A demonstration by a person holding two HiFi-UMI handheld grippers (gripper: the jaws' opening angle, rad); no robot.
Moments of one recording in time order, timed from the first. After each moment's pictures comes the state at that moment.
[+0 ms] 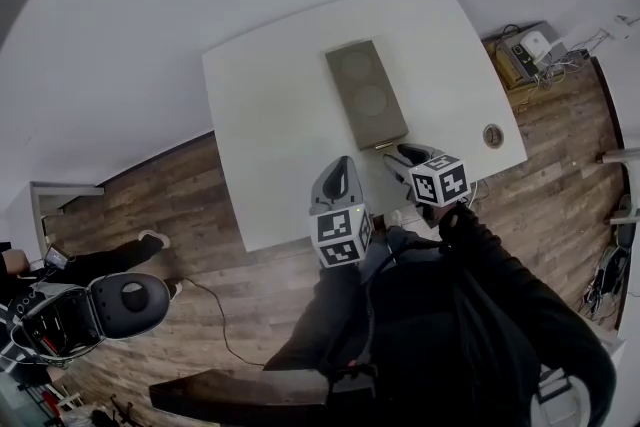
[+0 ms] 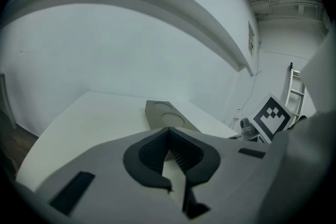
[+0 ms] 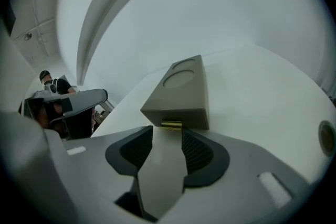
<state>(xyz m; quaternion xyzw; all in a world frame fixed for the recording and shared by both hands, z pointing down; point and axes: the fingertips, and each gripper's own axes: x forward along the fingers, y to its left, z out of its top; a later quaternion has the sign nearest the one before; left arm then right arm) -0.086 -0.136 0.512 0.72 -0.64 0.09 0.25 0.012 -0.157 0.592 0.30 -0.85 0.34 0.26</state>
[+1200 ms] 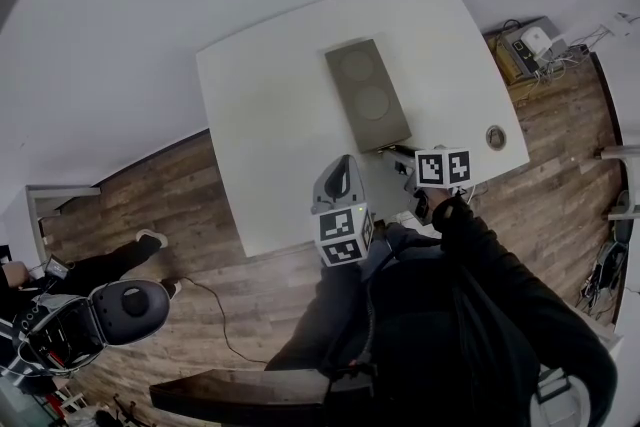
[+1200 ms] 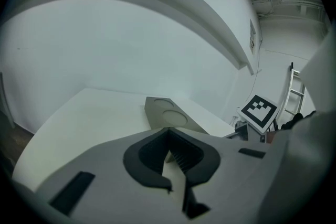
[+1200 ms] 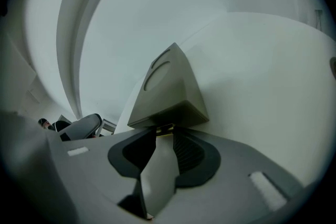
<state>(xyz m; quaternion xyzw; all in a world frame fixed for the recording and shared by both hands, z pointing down) -0.088 -0.156 0.530 0.72 -0.63 0.10 0.26 0.006 -0.181 0.614 0.32 -0.78 0.51 0.19</state>
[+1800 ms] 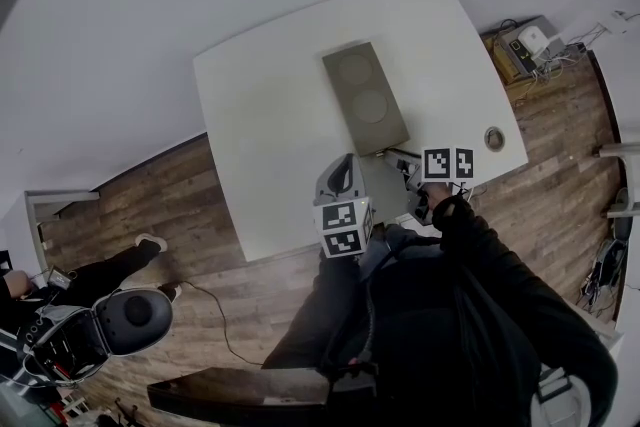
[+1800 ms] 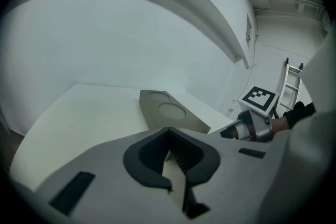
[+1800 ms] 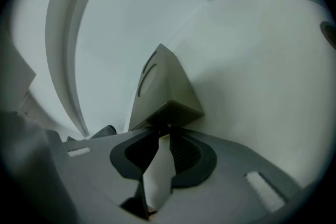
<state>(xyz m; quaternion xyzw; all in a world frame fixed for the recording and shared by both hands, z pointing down) -0.075 -0.166 0.549 0.74 -0.60 0.13 0.27 0.012 -0.182 0.613 0.32 -0.73 0.58 0.14</state>
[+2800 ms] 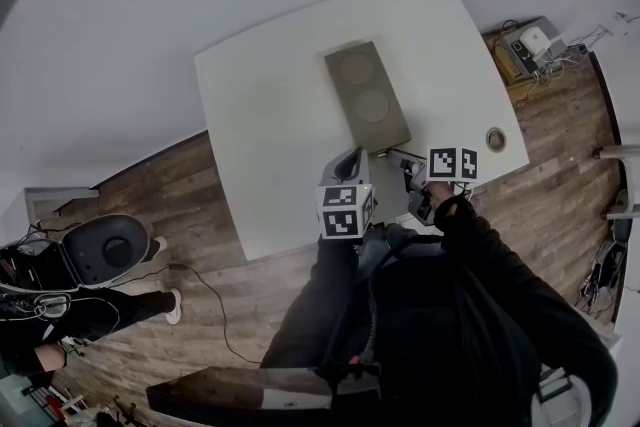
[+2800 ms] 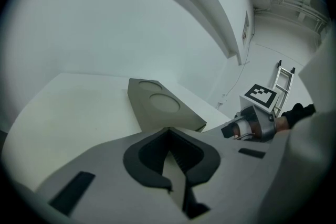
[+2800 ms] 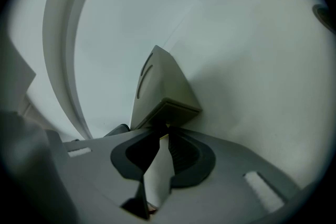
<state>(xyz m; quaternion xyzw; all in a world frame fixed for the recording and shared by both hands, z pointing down) -0.057 -0.179 0.569 0.77 -0.54 0.16 0.31 0.014 -0.180 0.614 0.32 -0.72 0.61 0.11</state>
